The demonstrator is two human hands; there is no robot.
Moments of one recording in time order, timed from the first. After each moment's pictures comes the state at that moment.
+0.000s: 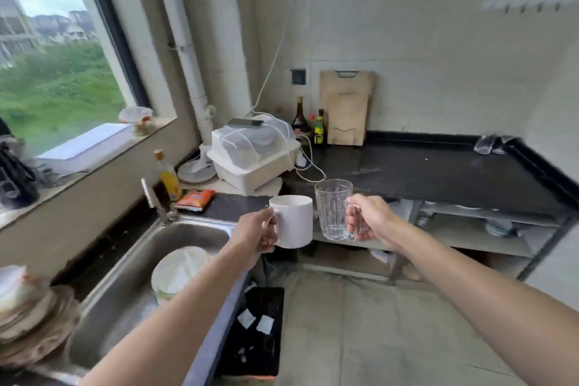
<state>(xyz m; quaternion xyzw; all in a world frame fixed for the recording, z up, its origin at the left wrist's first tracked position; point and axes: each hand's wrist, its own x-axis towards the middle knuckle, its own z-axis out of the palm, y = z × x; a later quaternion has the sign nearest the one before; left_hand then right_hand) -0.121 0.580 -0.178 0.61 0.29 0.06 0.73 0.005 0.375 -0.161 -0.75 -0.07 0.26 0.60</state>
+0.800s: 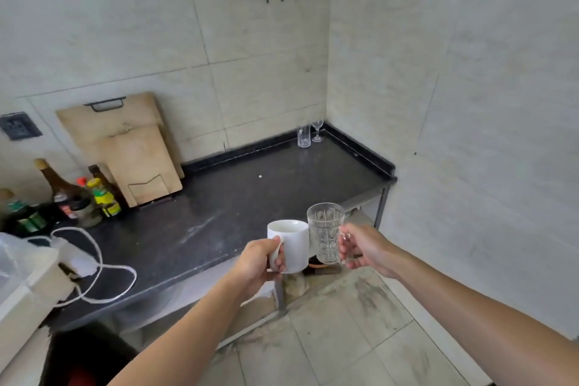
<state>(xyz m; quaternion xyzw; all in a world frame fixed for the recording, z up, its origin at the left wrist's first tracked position) 0.342 0.320 -0.224 0.69 0.05 -0.26 0.68 0.314 0.092 -0.210 -0.72 0.18 0.15 0.65</state>
